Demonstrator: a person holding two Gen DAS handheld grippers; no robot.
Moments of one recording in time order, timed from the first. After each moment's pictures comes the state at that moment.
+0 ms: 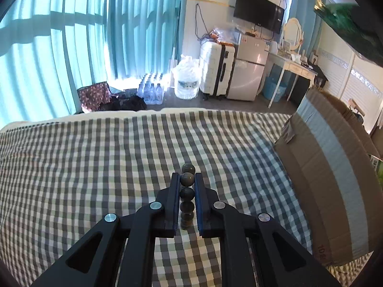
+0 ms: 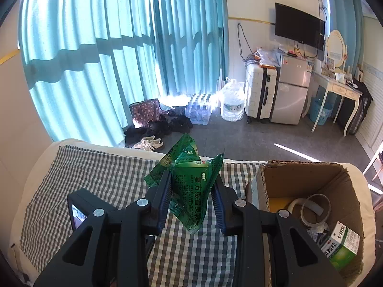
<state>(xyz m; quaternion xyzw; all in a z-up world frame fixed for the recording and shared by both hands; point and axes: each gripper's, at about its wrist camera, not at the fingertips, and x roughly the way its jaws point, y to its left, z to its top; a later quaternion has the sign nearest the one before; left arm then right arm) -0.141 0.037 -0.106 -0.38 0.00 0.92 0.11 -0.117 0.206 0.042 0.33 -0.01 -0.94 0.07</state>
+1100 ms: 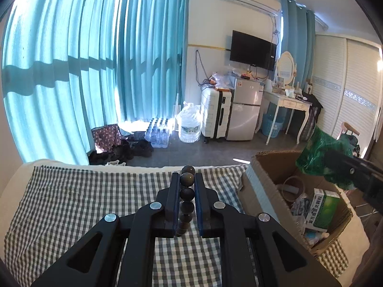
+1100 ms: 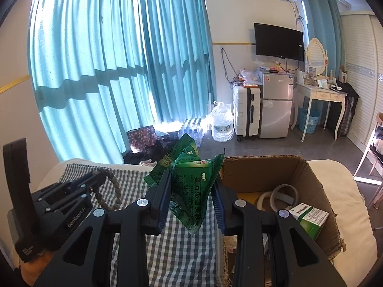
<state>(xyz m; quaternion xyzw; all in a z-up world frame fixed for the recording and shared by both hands) -0.033 0.034 0.050 -0.25 0.00 0.96 0.10 -0.007 0.276 0.074 0.25 -0.04 -0.97 0.05</state>
